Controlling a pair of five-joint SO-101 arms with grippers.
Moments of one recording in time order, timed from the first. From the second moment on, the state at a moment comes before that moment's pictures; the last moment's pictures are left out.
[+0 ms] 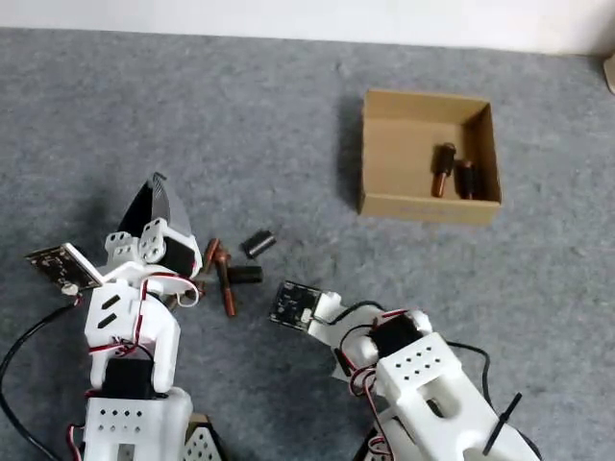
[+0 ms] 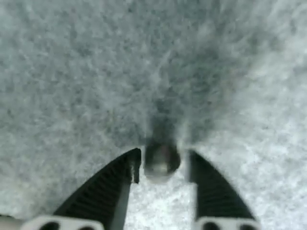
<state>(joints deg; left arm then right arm) -4.6 -91.2 89.5 8.7 34.4 -32.0 -51.3 73.9 61.8 44.2</state>
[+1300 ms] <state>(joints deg) -4.4 -91.2 89.5 8.7 34.4 -35.9 -51.9 83.8 45.1 26.8</state>
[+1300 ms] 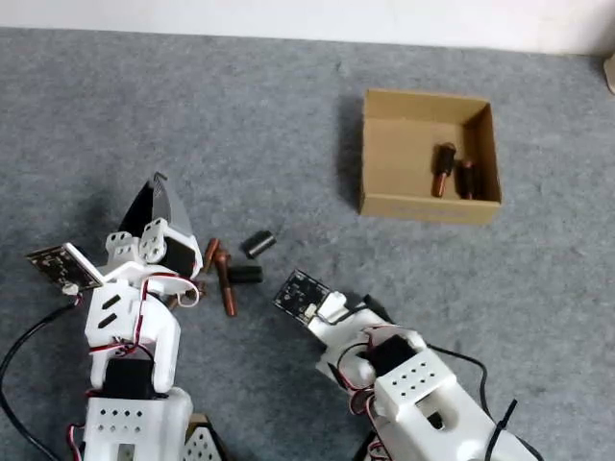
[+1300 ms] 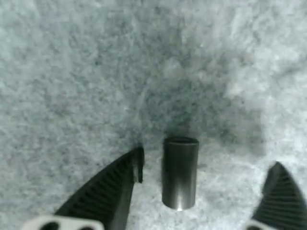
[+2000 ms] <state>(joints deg) -4.4 -91.2 88.7 9.4 34.5 -27.8 -51.5 84.0 42.1 22.1</state>
